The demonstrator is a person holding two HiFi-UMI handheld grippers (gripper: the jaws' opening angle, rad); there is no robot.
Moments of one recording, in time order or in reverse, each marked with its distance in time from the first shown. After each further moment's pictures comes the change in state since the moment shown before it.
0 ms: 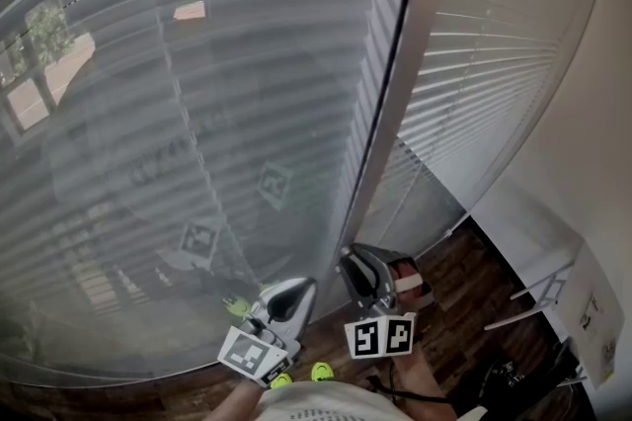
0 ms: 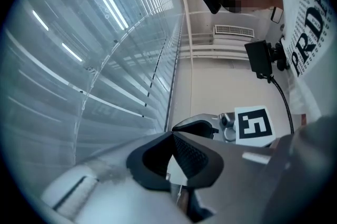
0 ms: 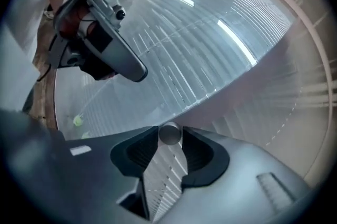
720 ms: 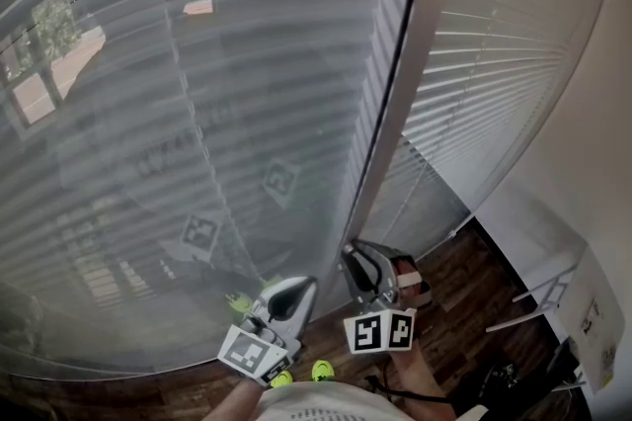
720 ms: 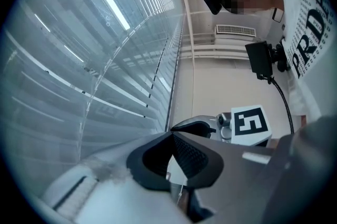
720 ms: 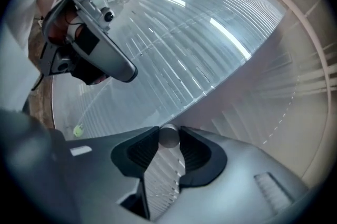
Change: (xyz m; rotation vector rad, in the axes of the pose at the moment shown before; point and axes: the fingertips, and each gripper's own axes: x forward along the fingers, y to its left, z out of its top) left arm -0.005 -0.001 0.001 -0.003 -0.001 0.022; right arm 0.003 -0.003 0.002 0.116 -0.023 0.000
